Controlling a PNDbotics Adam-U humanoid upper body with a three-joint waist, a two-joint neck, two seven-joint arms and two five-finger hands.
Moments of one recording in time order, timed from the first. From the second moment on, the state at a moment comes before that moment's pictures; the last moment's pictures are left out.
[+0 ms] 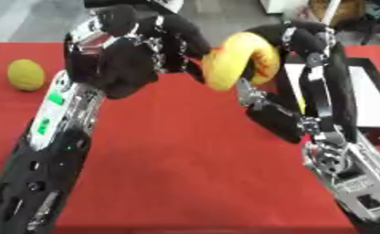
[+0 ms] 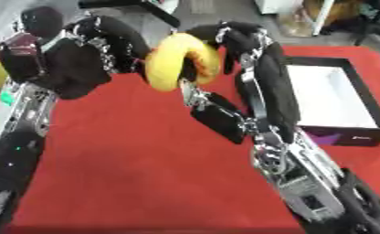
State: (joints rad) left arm -0.60 0.19 -0.14 -1.74 0.62 0.14 -0.91; right arm -0.46 -0.40 0.51 -2.00 0.67 0.03 -0.51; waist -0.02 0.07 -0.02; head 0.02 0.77
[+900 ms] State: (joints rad) left arm -0.42 0.18 0.16 -1.72 0.47 0.08 -0.86; right arm -0.34 -0.65 0.34 -1.99 0.47 0.33 -0.64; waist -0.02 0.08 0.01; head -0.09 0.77
